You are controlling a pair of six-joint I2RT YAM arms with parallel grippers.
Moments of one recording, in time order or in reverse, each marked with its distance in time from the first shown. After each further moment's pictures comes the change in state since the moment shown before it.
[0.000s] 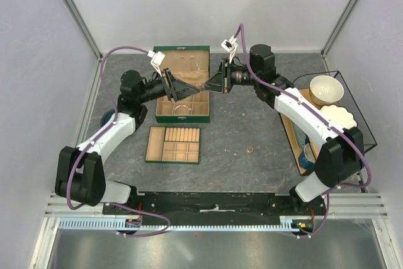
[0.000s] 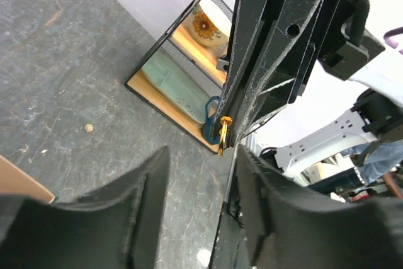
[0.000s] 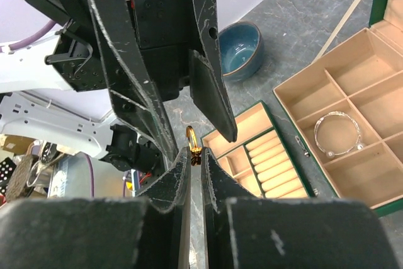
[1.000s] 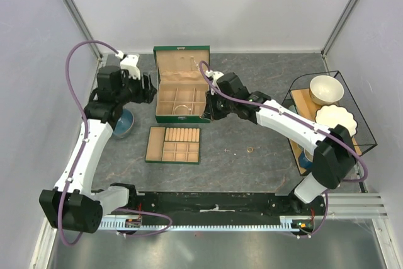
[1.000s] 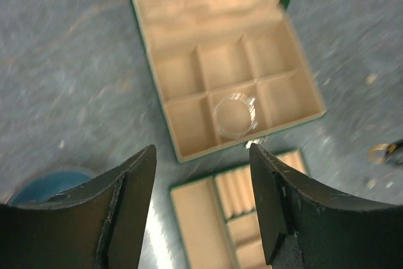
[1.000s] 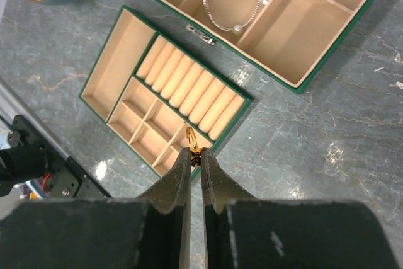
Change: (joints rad) left arm 0.154 -0.237 0.237 -1.027 -0.695 0.787; right arm 0.244 0.011 -0.073 -0.409 0.683 -0.069
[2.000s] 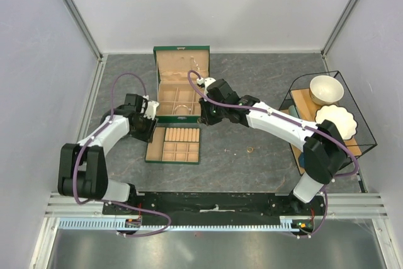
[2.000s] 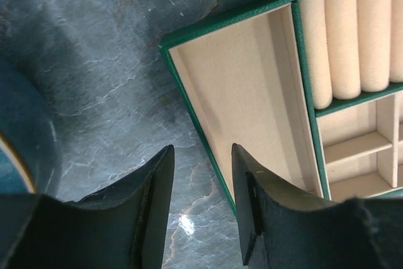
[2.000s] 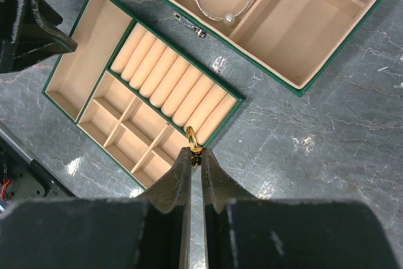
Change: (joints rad) left arm 0.004 0.239 -0.325 -0.195 -0.152 0.281; right arm 0.061 0.085 0.000 0.016 0.095 -0.036
